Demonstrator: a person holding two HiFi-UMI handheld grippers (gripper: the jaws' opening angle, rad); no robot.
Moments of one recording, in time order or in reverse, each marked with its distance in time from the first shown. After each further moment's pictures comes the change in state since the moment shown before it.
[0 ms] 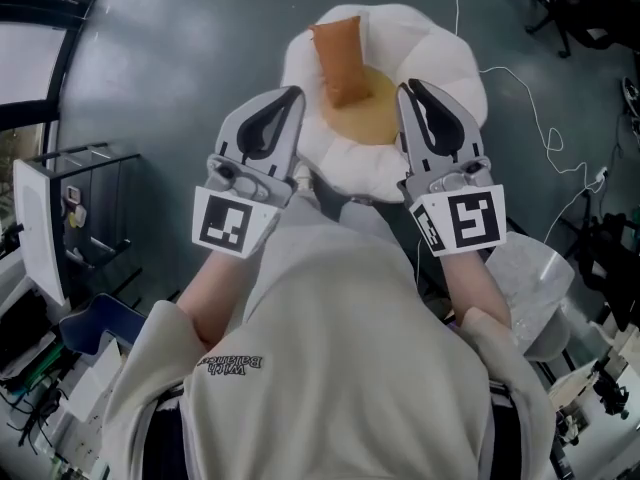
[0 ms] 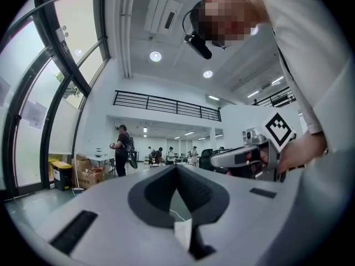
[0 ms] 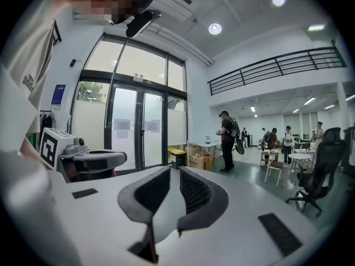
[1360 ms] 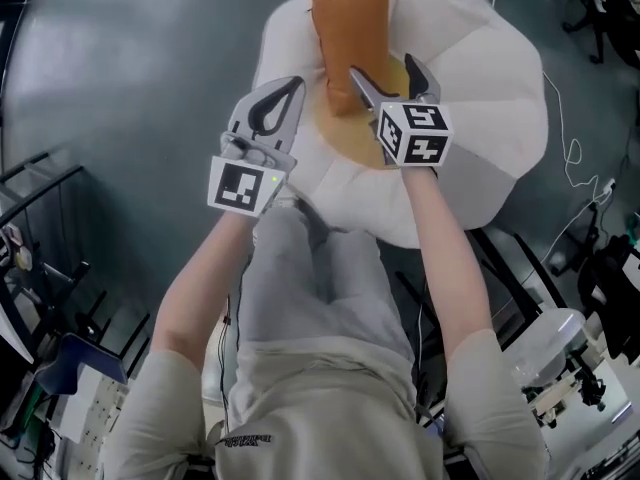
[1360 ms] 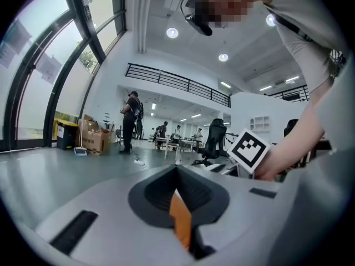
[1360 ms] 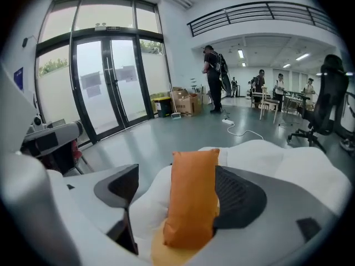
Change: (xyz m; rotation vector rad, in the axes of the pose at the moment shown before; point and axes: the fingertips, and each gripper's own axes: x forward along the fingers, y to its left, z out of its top) left arm 0.097 0.124 -0.489 -0.149 0.146 0.034; right arm 0.275 -0.076 -0.540 0.194 0.465 -0.098
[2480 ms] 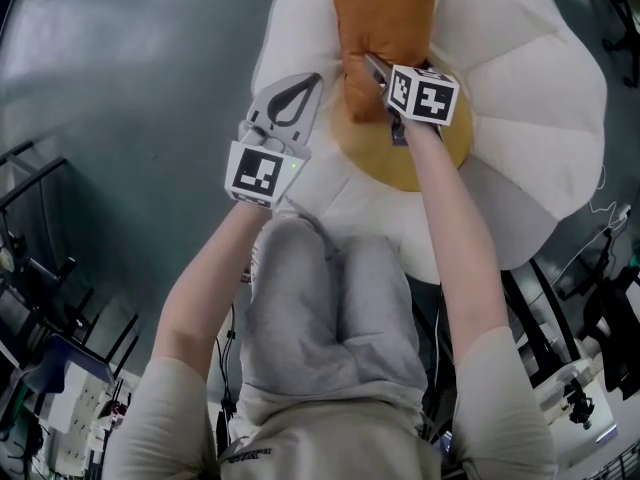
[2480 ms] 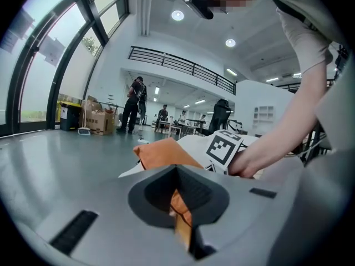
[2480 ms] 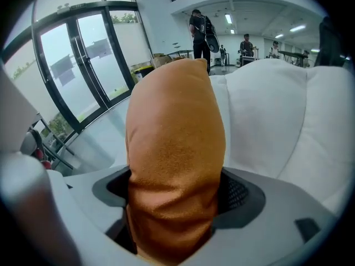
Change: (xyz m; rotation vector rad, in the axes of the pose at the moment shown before) left arm 0.046 0.033 -0.208 0.022 0.131 -0.003; right arm 0.173 -0.065 -0.189 0.154 0.292 -0.071
